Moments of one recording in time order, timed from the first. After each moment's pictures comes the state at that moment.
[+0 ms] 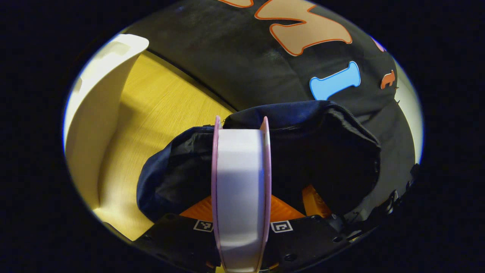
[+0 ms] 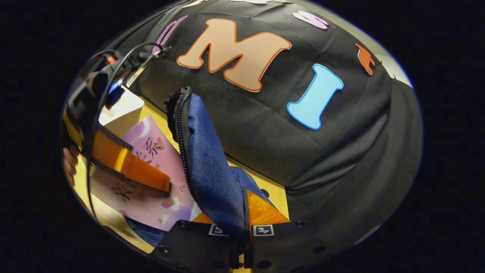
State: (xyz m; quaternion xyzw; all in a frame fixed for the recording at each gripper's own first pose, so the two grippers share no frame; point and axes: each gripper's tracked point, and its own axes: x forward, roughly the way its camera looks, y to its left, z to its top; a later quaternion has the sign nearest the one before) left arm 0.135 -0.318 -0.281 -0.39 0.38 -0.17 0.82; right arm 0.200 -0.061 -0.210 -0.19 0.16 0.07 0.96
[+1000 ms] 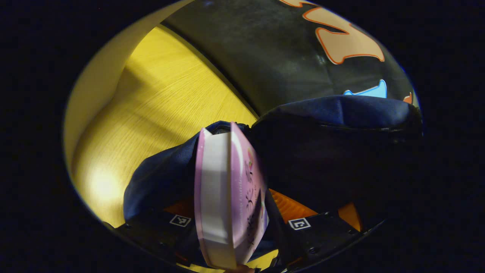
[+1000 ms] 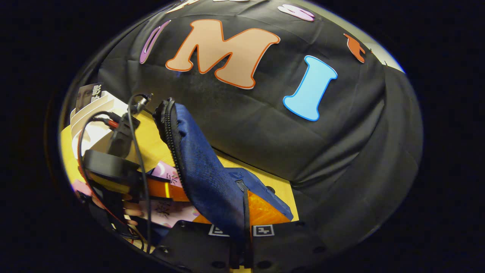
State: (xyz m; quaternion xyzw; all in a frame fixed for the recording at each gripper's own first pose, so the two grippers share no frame) left arm 0.160 -0.320 -0.328 -0.43 0.38 -0.12 0.81; right arm 0.209 -0.061 -0.214 -0.16 0.18 0.06 0.97
